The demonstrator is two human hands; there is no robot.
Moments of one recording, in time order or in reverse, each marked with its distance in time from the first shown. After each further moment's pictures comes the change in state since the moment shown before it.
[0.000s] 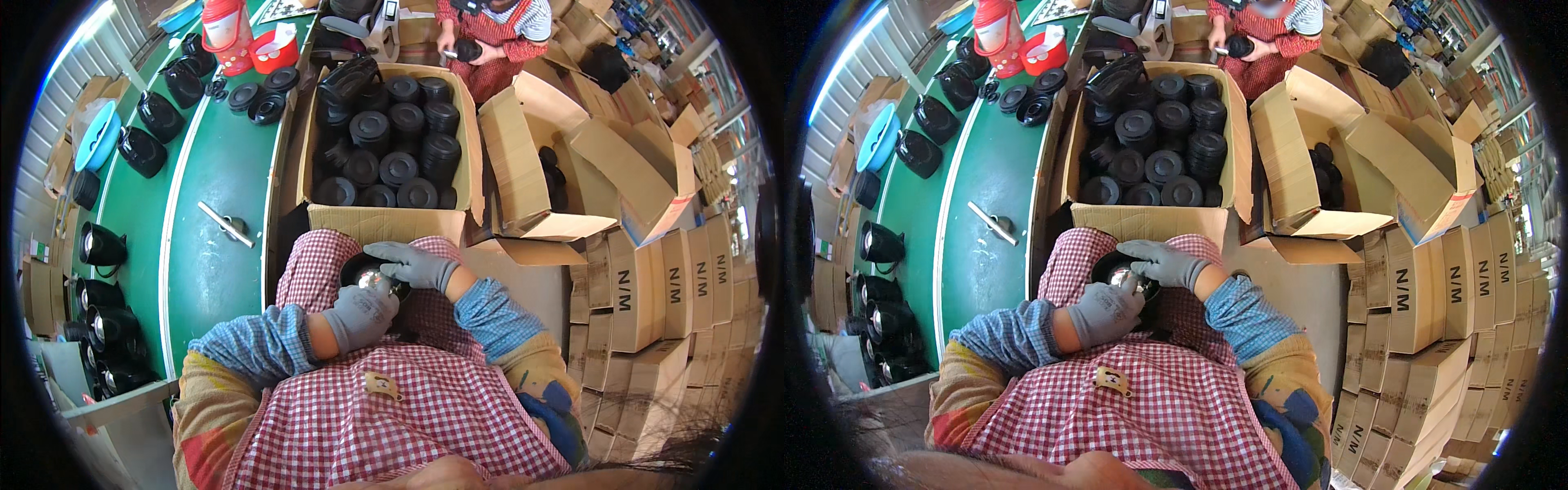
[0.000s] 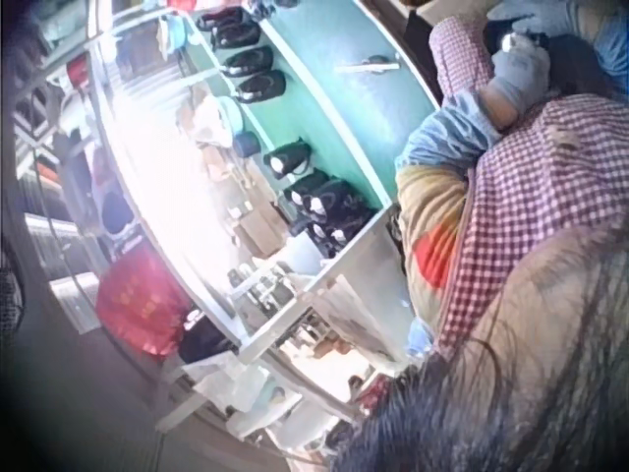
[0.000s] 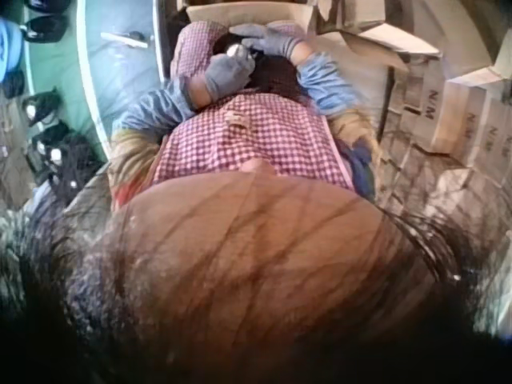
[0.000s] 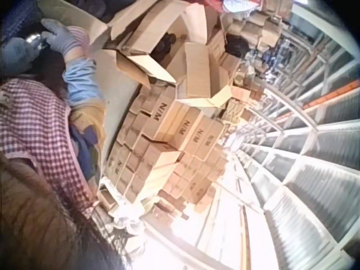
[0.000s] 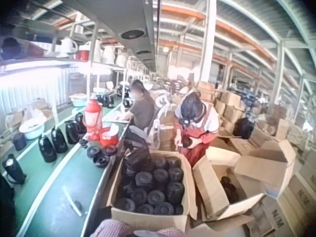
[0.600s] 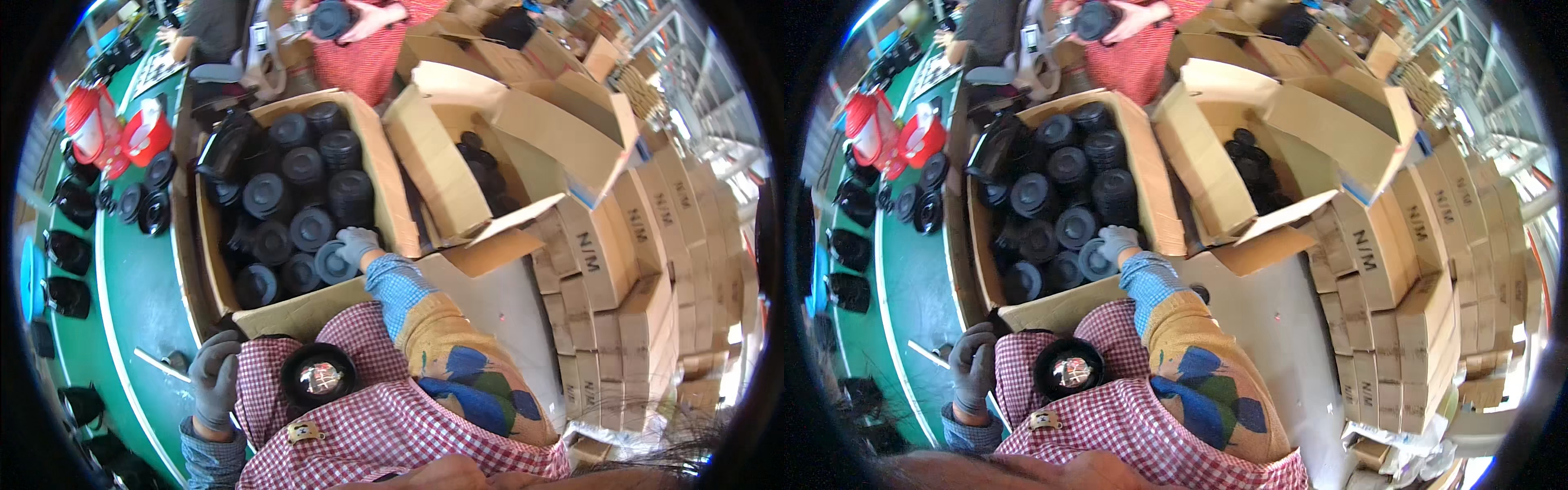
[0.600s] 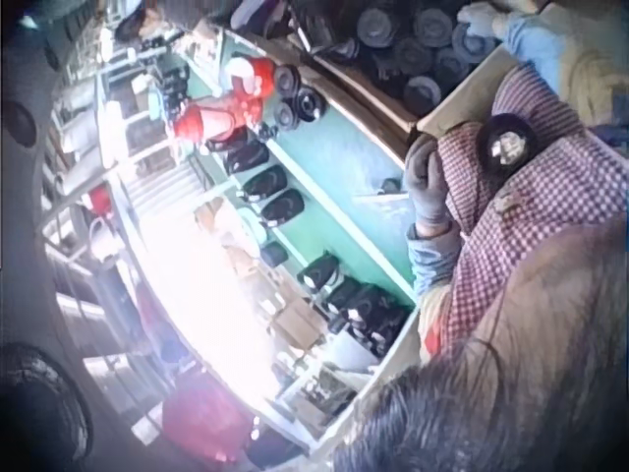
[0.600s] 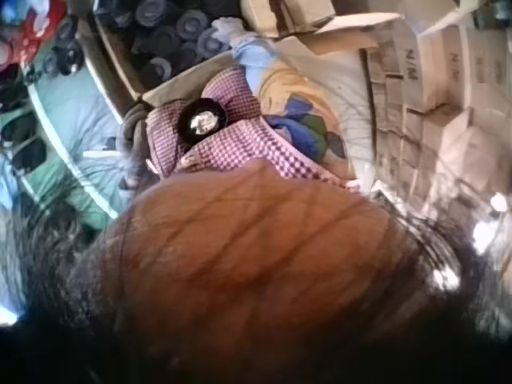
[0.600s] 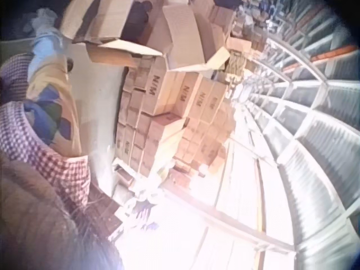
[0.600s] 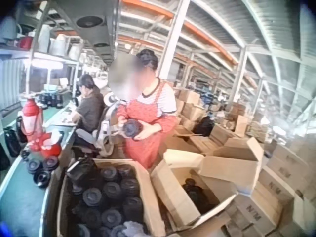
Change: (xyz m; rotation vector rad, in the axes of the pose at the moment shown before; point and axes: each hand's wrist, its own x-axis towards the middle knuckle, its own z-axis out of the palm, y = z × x) left_hand 0.009 -0.156 -0.030 -1.022 0.755 -0.205; right_hand 0.087 0.213 -0.119 -0.513 0.303 0.829
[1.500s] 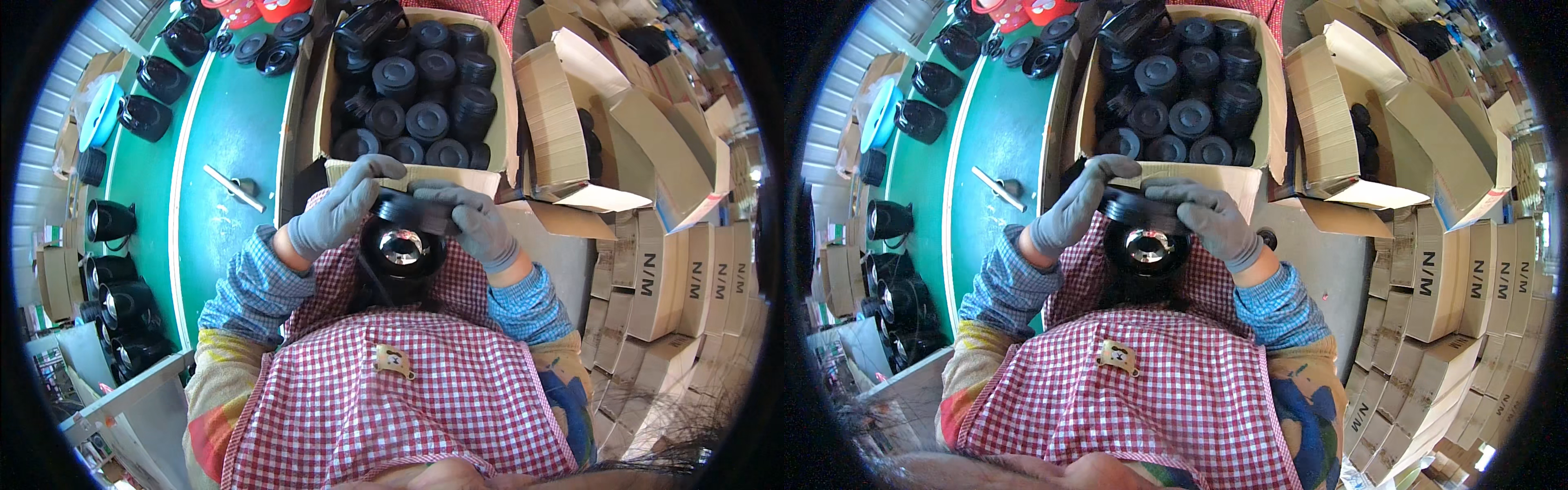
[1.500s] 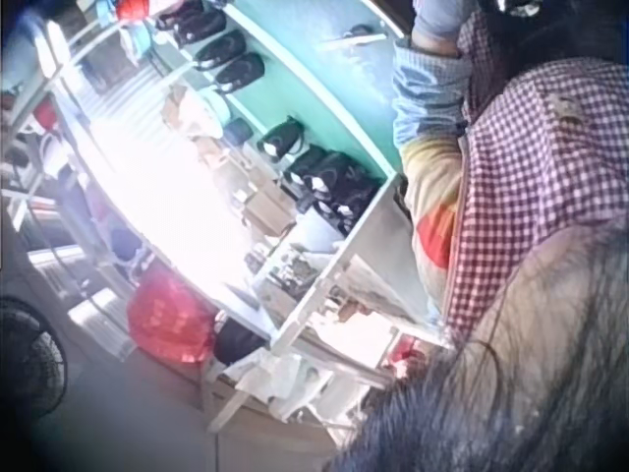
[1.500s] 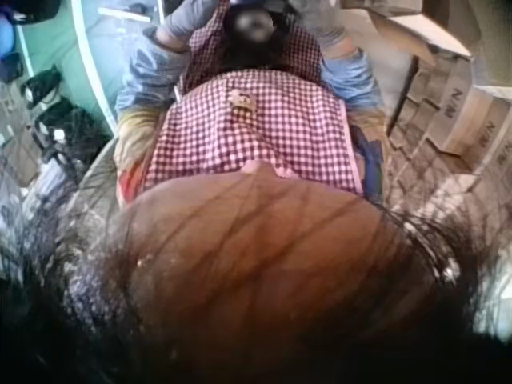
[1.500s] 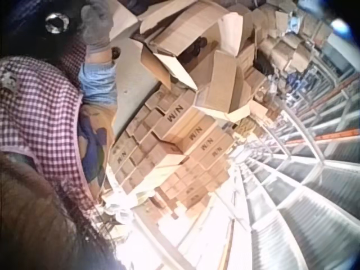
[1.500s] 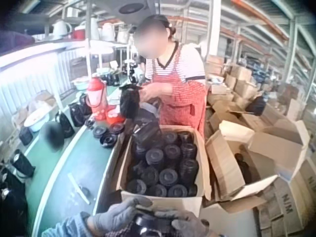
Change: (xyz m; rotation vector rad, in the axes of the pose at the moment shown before) left_hand 0.002 0.015 0.042 -0.334 -0.389 0.289; right_hand -0.265 -0.103 -0.076 1.456 -0.178 -0.733
